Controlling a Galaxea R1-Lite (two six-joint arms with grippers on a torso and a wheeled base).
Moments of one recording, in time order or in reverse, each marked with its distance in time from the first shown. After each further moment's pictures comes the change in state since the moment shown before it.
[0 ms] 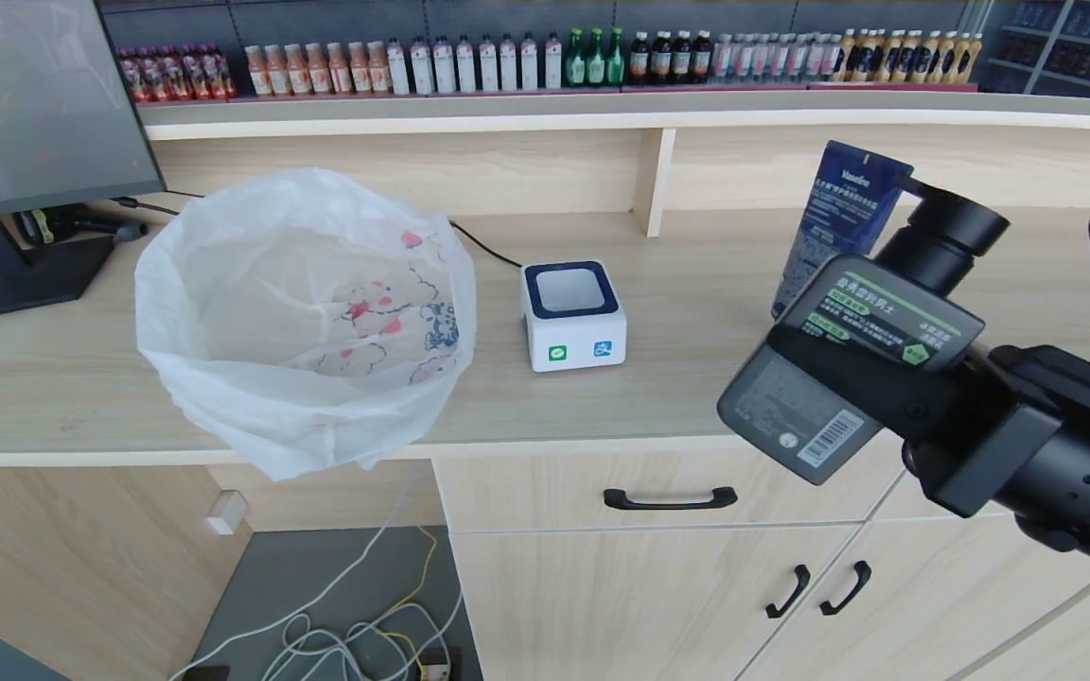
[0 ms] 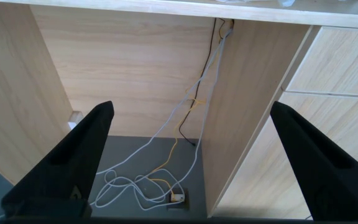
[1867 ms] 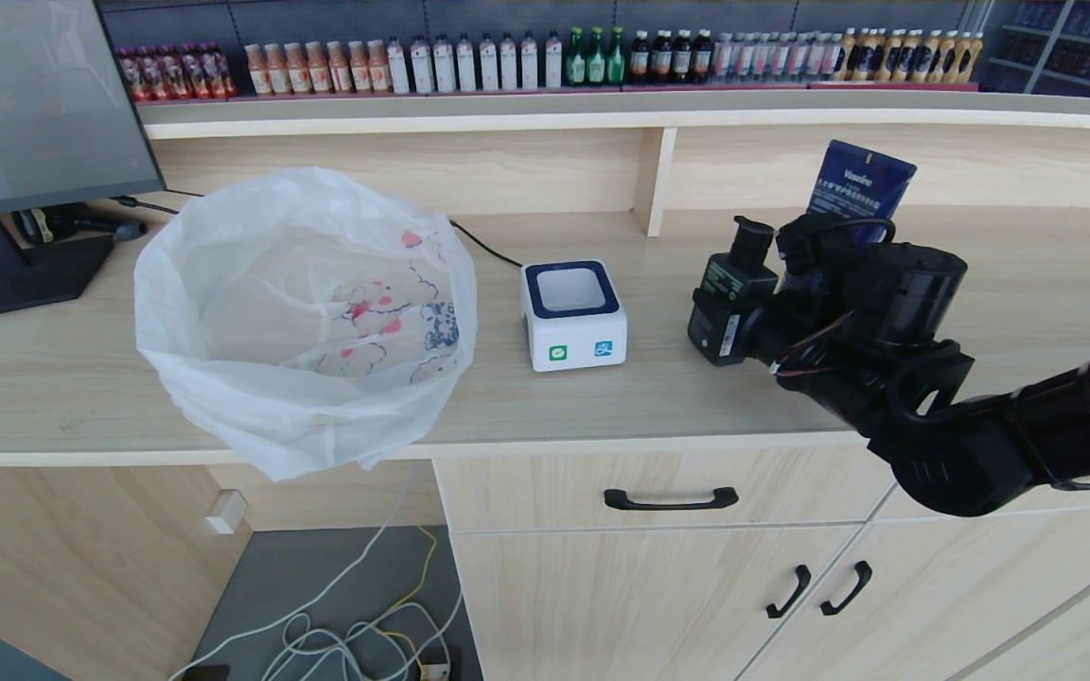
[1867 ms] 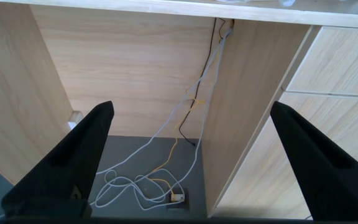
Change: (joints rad) left arm 0.000 0.000 0.000 0.000 0.000 0.000; right arm -0.187 0.552 -0.549 0.238 -0.475 -0.283
